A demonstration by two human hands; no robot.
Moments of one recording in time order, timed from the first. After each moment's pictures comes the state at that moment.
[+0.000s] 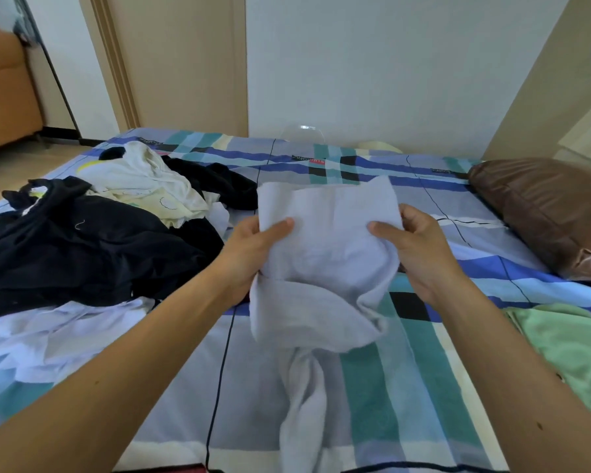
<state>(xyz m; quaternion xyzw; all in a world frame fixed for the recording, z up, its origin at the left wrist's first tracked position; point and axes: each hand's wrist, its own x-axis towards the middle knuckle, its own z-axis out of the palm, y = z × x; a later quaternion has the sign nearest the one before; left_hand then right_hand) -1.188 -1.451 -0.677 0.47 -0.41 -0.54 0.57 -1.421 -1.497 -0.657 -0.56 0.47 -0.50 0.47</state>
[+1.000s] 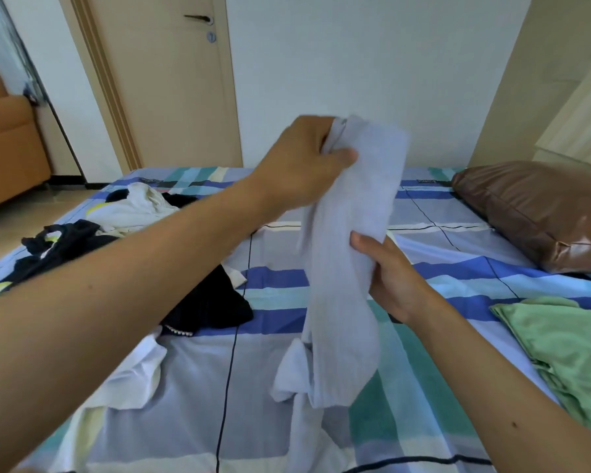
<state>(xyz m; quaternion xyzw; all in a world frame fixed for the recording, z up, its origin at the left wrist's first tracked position) -1.250 -1.448 -0.522 0.45 -0.73 -0.22 0.47 -1.416 -1.460 -0.652 -0.55 0.28 -0.47 0.63</state>
